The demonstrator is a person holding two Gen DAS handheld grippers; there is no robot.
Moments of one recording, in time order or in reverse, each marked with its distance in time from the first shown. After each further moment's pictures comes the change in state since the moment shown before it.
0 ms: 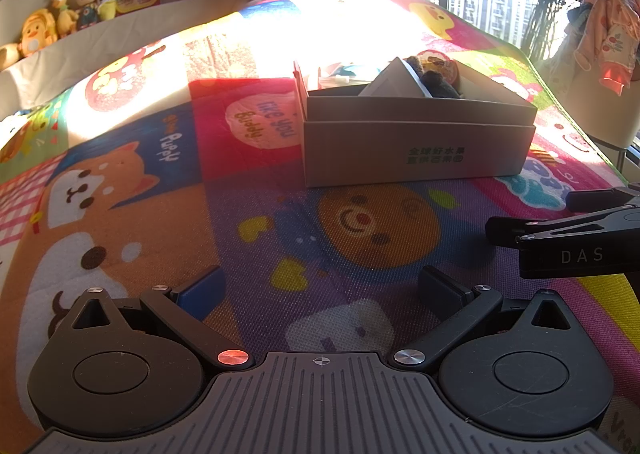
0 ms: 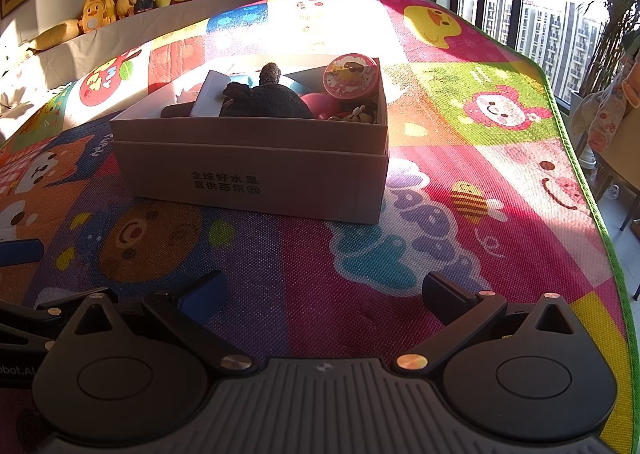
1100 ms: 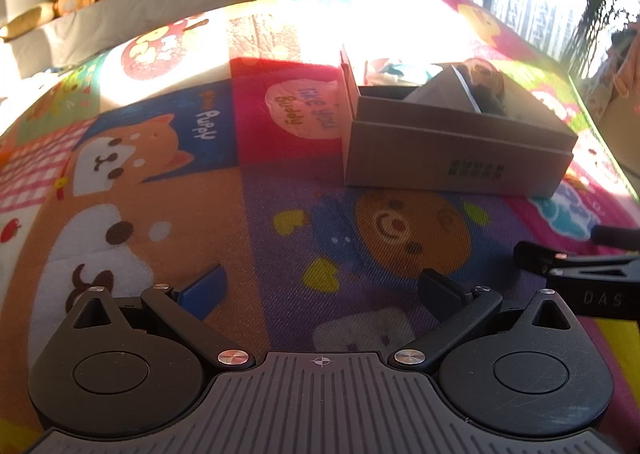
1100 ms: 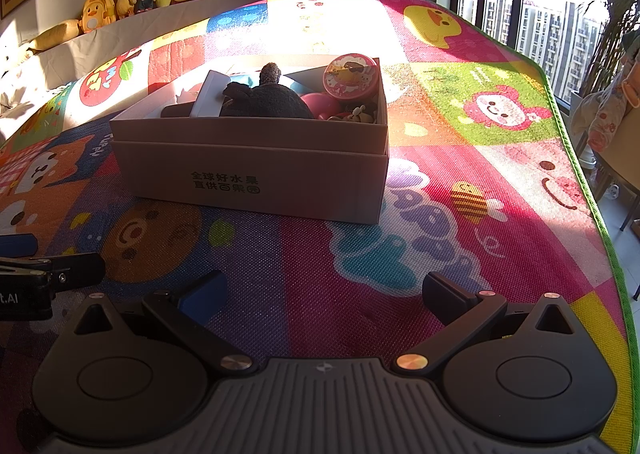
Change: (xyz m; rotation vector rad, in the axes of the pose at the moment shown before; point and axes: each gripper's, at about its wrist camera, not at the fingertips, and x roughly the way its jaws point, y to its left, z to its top) left arm 0.002 0.006 0.009 -0.079 0.061 0.091; right arm 0.000 0.001 0.000 0.000 0.000 0.000
